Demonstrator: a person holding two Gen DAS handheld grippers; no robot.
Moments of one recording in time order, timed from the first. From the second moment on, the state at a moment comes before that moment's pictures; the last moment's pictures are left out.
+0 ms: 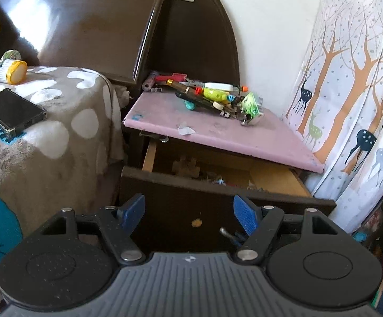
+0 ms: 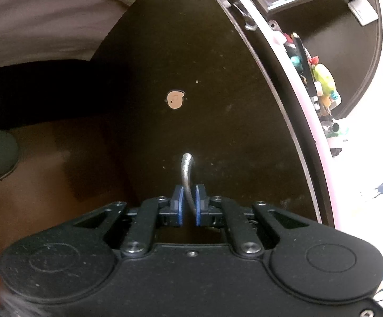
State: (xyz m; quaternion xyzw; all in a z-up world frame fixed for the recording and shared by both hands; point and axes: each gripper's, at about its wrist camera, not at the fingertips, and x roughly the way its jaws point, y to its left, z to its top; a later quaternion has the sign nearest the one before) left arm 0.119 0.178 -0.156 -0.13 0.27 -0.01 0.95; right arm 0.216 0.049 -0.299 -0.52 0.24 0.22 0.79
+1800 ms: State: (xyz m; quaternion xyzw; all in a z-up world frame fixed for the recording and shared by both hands) left arm 0.123 0.124 -0.170 -0.01 0.35 -0.04 0.94; right arm 0.213 -0.057 -0.216 -0.15 0.50 0.17 0.84
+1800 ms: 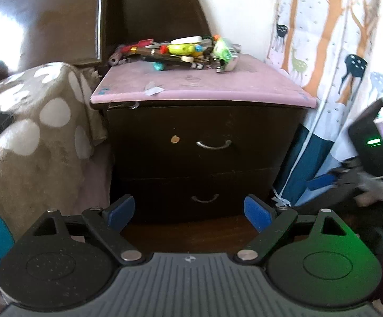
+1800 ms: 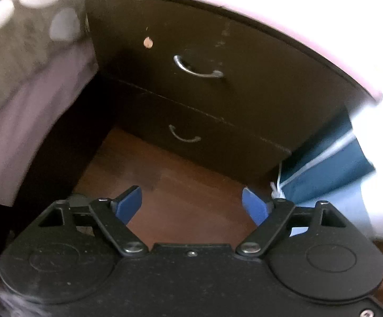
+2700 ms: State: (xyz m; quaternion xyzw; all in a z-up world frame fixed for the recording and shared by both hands) left arm 0.038 0.059 -0.085 0.05 0.31 -0.01 0.95; right arm 0.060 -0.132 -0.089 -0.05 0.39 0.12 0.91
